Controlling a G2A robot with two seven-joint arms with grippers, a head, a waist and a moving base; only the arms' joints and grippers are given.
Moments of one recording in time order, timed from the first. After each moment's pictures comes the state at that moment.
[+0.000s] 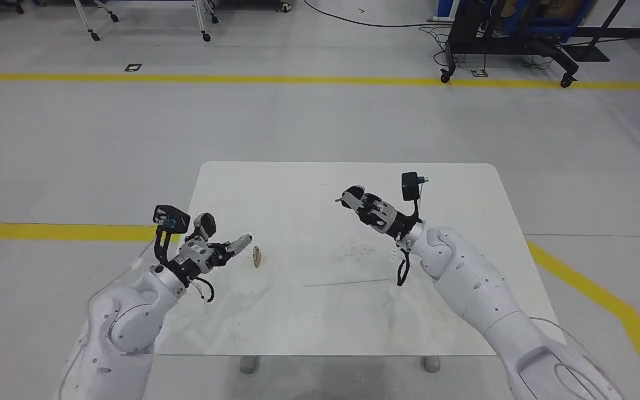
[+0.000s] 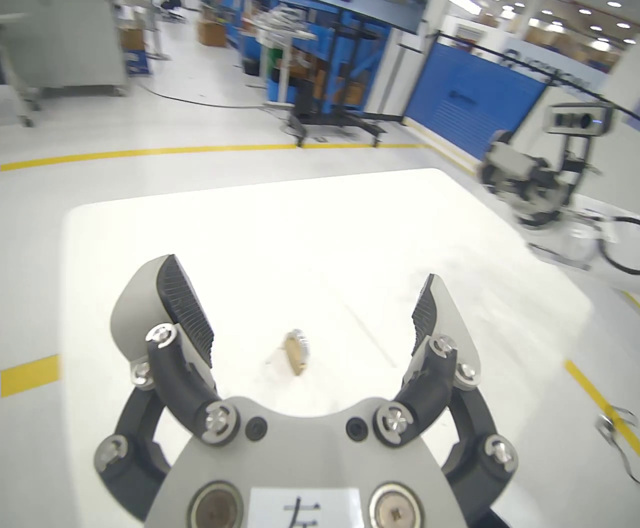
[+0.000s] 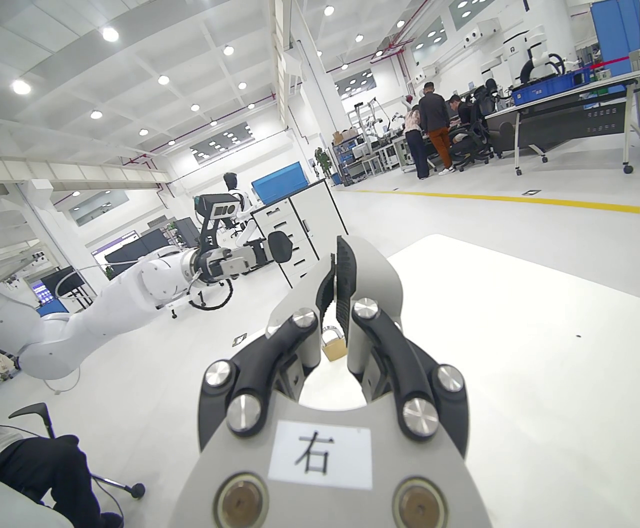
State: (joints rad) left arm 1.55 -1.13 -1.56 -1.76 0.69 -0.57 -0.47; right arm -0.95 -1.22 0.91 -0.95 -0.58 -1.01 -0.21
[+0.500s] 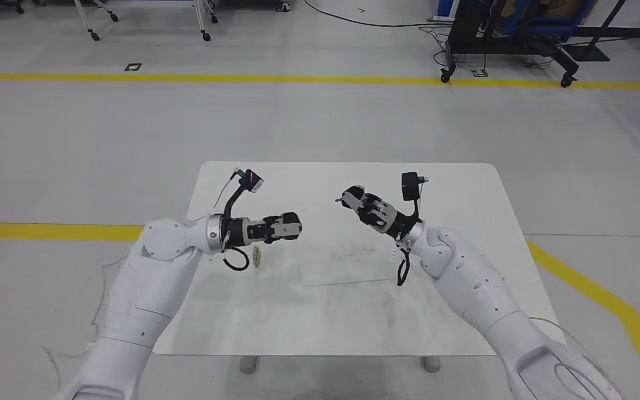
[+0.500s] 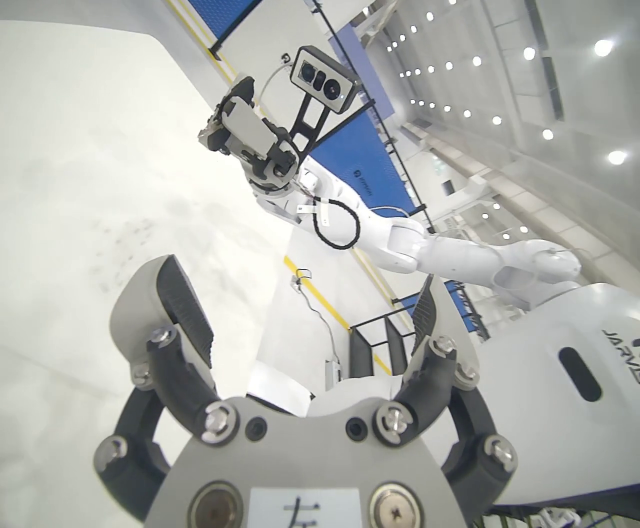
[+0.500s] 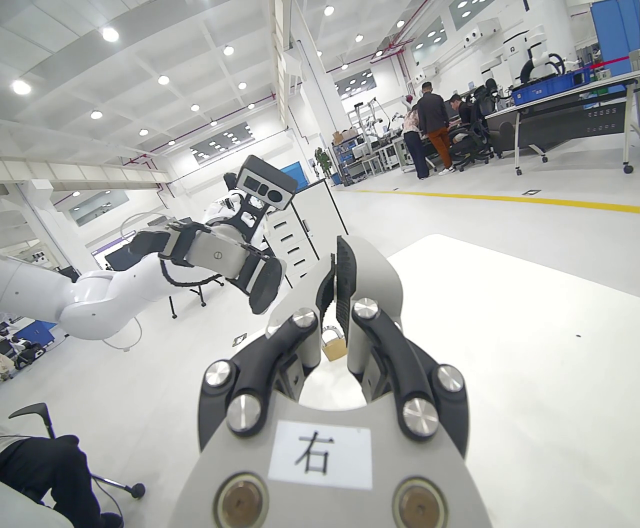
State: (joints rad) left arm 0.97 -1.17 -1.16 -1.22 -0.40 -0.53 -1.29; right arm -0.95 -1.22 0.91 -0.95 -0.58 -1.01 -0.21
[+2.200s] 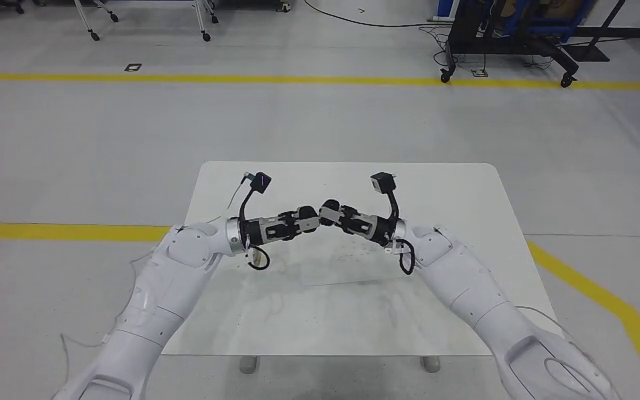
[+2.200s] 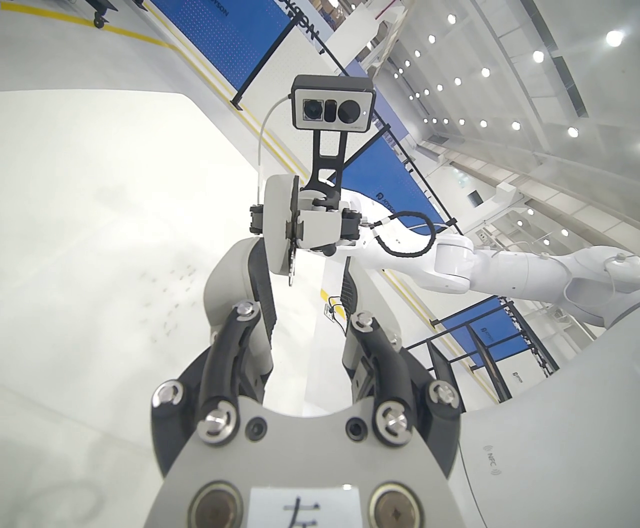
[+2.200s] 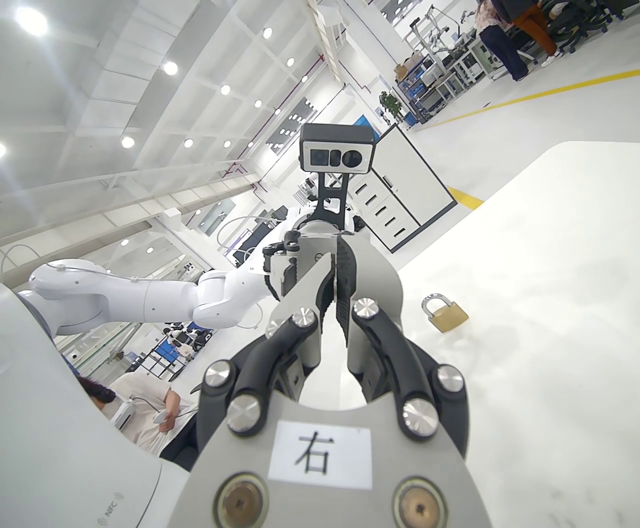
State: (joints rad) left arm 0.96 -1.18 -1.03 -1.17 -0.19 -0.74 -0.94; right arm -0.89 -1.26 0.81 -0.92 0.26 -1.01 0.61
